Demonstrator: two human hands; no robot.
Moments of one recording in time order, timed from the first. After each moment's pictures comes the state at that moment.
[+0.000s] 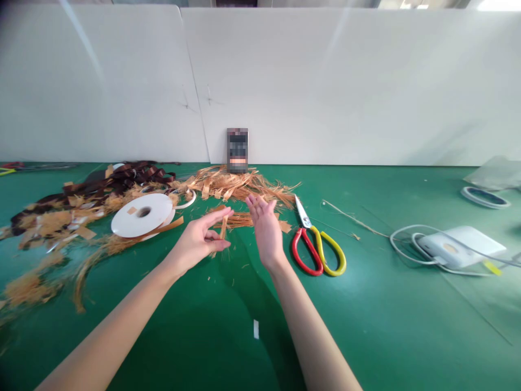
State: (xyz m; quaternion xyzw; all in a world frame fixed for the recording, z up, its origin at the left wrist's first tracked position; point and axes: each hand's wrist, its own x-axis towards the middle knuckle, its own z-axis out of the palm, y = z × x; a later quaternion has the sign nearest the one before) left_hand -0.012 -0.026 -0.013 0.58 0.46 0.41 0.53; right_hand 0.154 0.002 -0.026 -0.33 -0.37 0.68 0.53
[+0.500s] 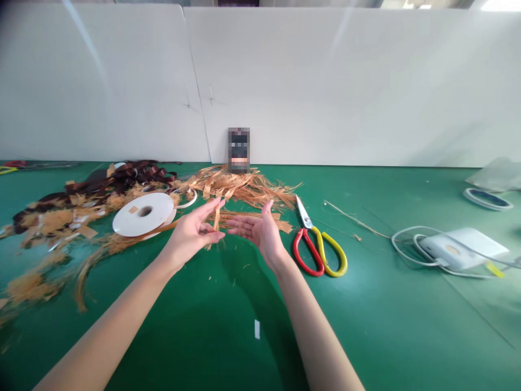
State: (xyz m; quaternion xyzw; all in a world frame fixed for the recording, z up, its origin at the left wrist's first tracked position) left_hand -0.019 -0.024 -0.003 0.57 0.47 0.45 0.50; right_hand 0.154 -0.003 -0.019 -0.38 -0.40 0.72 0.42
